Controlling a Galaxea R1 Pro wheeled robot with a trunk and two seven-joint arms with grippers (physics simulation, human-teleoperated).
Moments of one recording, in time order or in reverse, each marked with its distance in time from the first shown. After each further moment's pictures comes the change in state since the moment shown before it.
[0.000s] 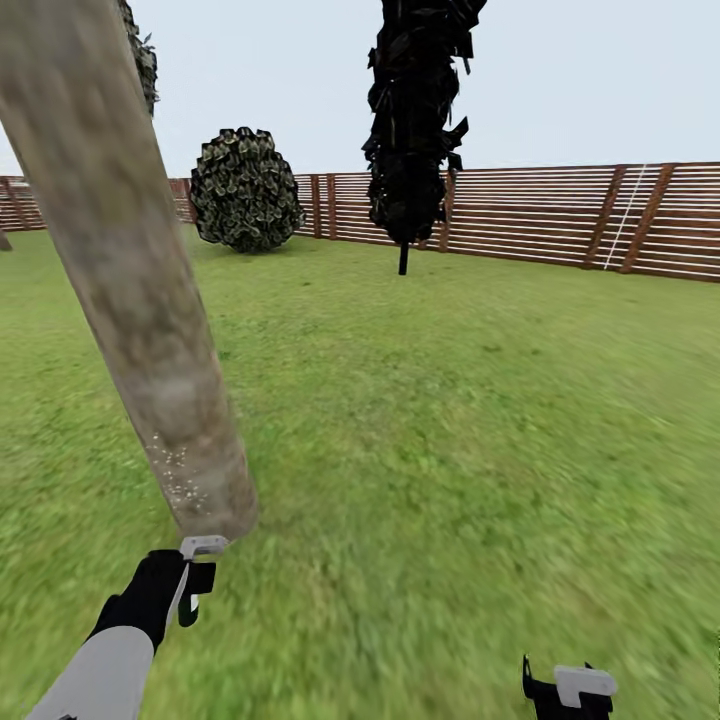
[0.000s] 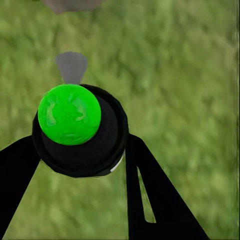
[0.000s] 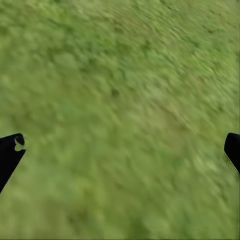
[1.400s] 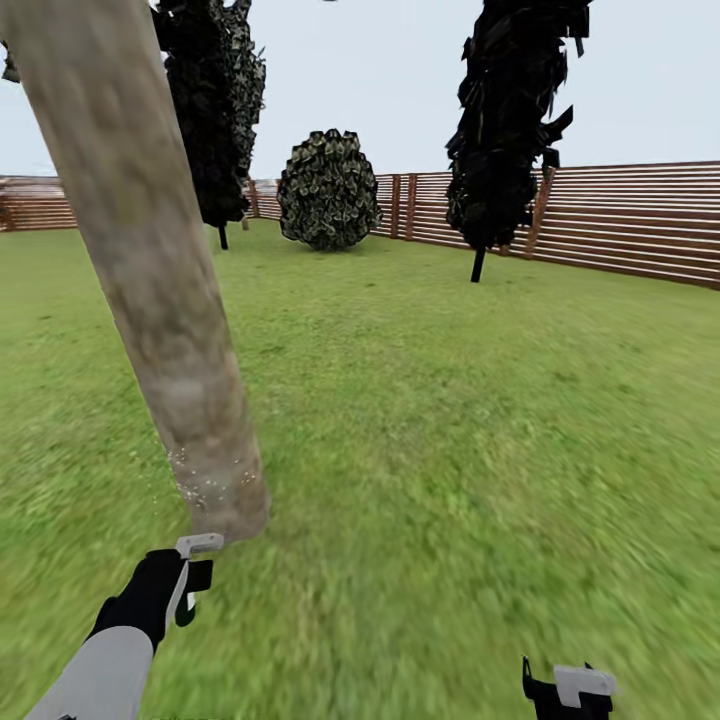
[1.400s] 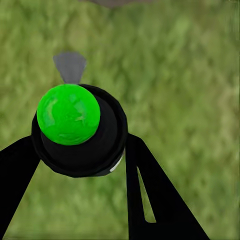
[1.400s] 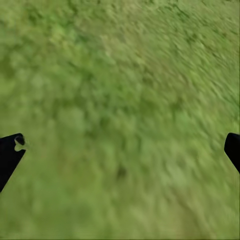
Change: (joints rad) left arm 0.000 0.002 -0.003 0.001 0.098 -0.003 0.089; right arm 0.000 0.000 0.000 0.000 0.000 0.000 0.000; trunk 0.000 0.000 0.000
